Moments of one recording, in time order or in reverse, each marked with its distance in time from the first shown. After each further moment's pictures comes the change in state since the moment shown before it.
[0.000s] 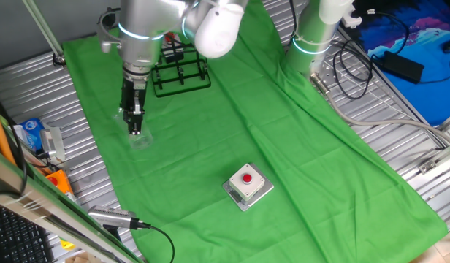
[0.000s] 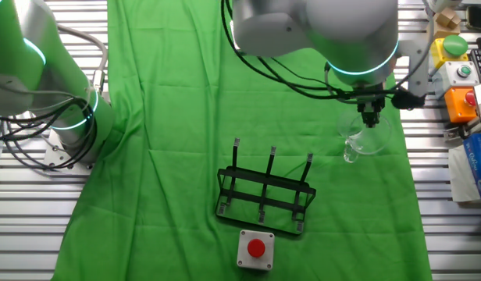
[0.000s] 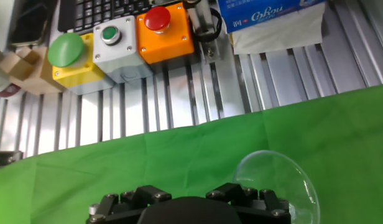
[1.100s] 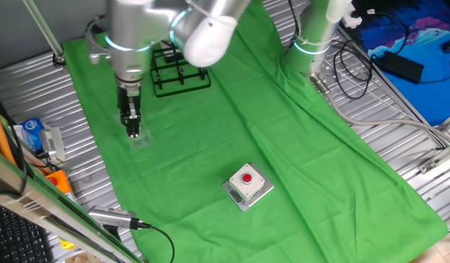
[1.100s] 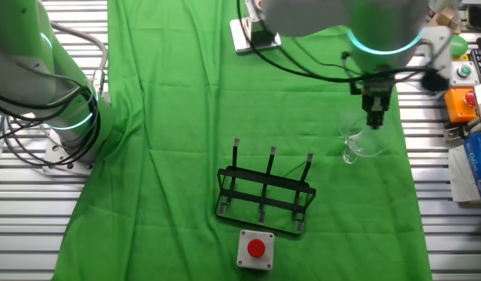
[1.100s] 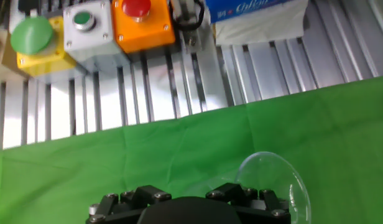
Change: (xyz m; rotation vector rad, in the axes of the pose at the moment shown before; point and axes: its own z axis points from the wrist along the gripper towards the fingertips) arm -0.001 -0.008 0.008 0.126 0.146 -0.073
